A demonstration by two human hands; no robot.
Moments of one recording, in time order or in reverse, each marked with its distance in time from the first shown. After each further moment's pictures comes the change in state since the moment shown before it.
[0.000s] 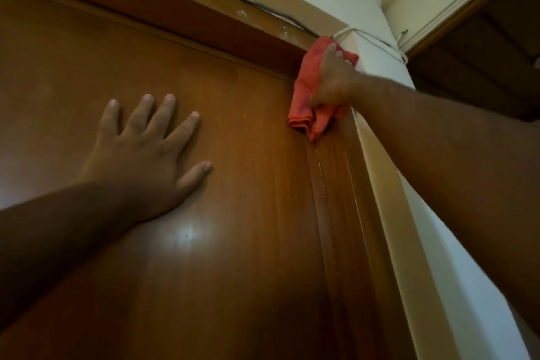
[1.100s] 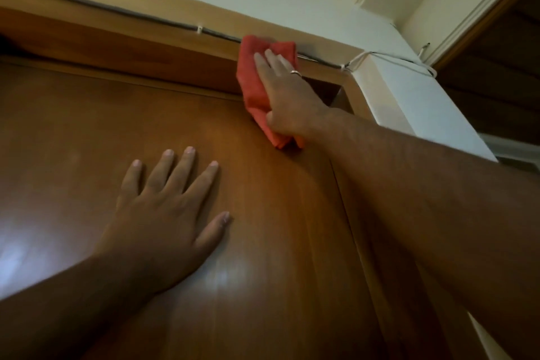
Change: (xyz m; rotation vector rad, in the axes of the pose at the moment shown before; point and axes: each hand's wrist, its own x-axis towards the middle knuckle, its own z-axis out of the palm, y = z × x) left_hand -0.006 0.001 -0.023 -0.098 -0.137 -0.001; right_hand 0.018 -0.073 0.038 0.048 0.425 -0.596
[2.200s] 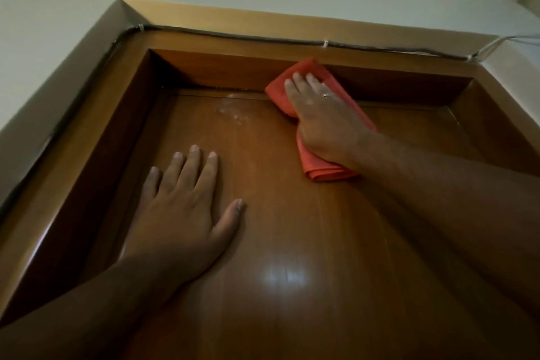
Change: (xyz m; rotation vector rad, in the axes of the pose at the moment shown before) left_hand -0.054 -0.166 -0.025 0.009 0.026 -0.249; right_hand 0.030 -0.152 0.039 -0.056 0.125 -0.067
